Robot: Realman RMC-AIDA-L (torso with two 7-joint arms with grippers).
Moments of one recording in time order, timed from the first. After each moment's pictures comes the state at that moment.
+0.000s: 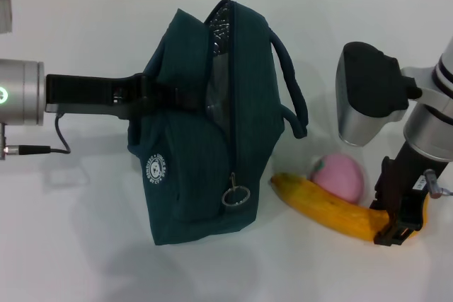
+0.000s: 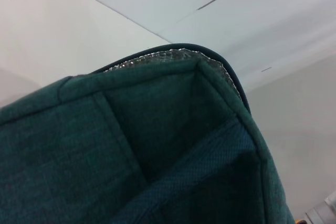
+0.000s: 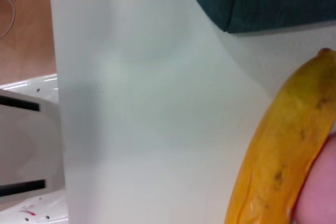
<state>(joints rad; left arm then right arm) -0.53 -2.07 0.81 0.90 1.97 1.70 -2.47 0.85 2.02 -1.67 -1.09 -2.44 -1.74 2.20</state>
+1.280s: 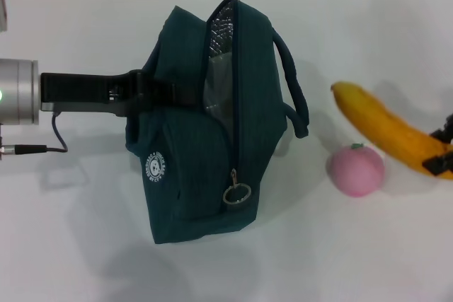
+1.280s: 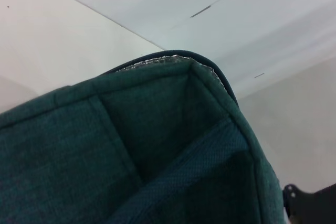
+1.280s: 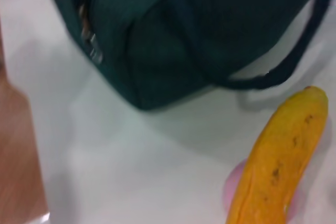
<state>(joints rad) -0.52 -2.06 0.81 0.90 1.94 1.70 -2.46 0.68 2.00 -0.91 -1.35 -2.48 -2.01 1.99</state>
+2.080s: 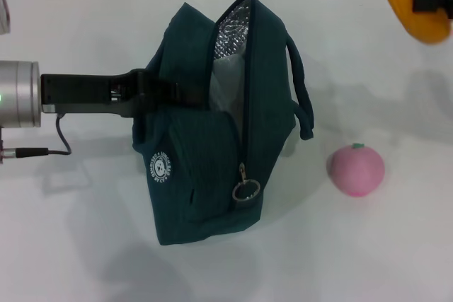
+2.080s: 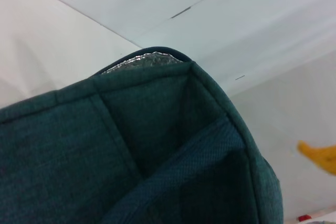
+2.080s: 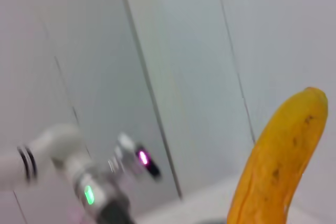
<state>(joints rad) -0.50 -2.07 0.82 0.90 1.90 1.73 -2.46 0.62 2.01 -0.55 -1.28 -1.86 -1.98 1.98</state>
